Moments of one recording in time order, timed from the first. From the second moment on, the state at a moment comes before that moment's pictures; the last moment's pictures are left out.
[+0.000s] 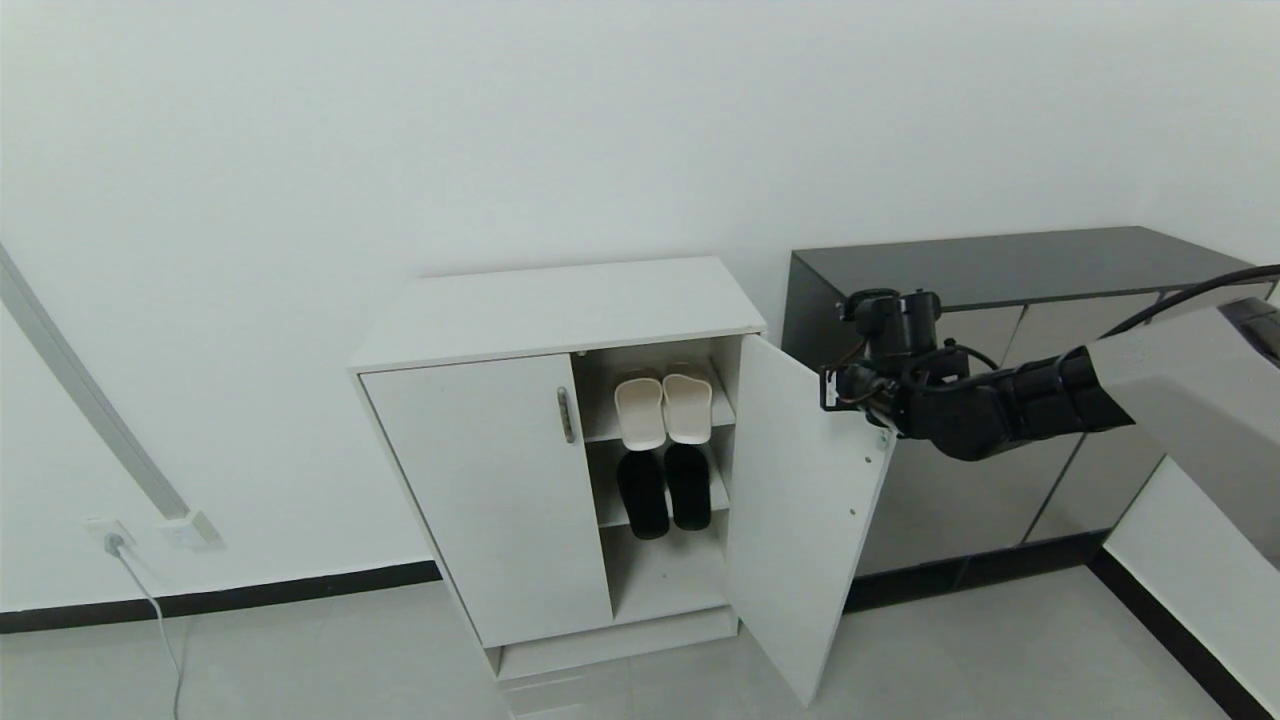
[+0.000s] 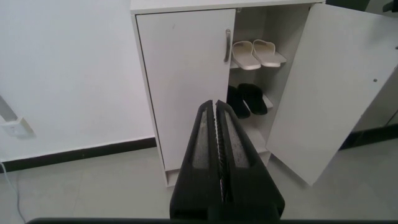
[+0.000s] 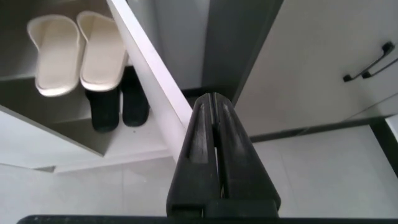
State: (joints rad) left arm 0.00 0.00 0.00 0.01 0.00 0.01; right arm 0.40 2.24 -1.55 -0.33 -0.37 0.13
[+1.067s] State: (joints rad) left arm 0.00 0.00 0.00 0.01 0.00 0.01; right arm 0.59 2.10 -1.38 -0.30 -0.38 0.17
